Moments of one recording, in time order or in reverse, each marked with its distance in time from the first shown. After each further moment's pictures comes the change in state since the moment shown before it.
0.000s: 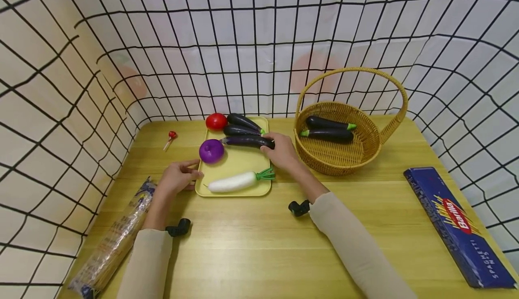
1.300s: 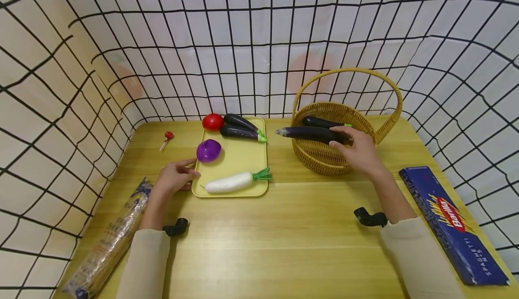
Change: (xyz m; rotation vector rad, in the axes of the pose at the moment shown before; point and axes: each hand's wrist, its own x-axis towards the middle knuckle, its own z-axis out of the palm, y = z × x) left_hand 0.006 -0.002 -0.002 0.010 -0.027 0.022; right_hand -0.089 0.072 -0.160 -0.055 0.124 0.005
